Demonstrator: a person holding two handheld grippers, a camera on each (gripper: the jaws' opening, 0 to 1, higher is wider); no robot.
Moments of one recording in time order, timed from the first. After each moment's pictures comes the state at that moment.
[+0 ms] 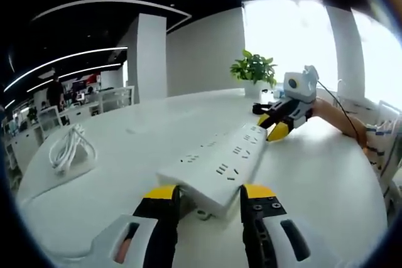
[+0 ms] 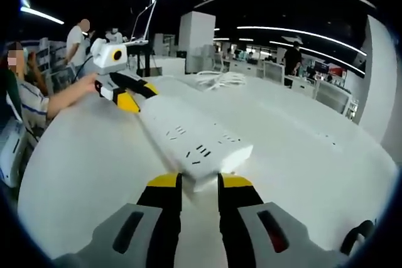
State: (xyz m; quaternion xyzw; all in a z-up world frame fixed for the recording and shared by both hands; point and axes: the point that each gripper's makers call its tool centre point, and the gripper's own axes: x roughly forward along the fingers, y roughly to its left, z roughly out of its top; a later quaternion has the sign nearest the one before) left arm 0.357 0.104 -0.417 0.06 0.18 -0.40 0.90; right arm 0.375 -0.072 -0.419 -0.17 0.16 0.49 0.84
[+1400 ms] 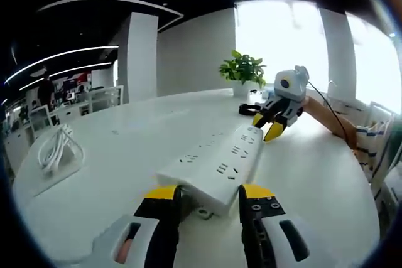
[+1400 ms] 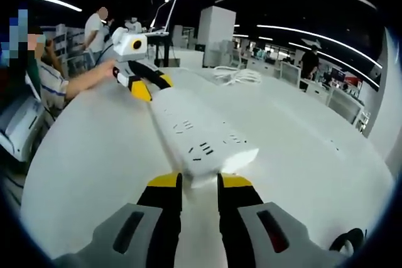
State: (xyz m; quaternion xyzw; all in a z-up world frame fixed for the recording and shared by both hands) left arm 0.338 0.085 -0.418 0.05 0.18 -0.43 0.88; right arm 0.358 -0.095 -0.419 -0.21 0.17 0.53 0.80
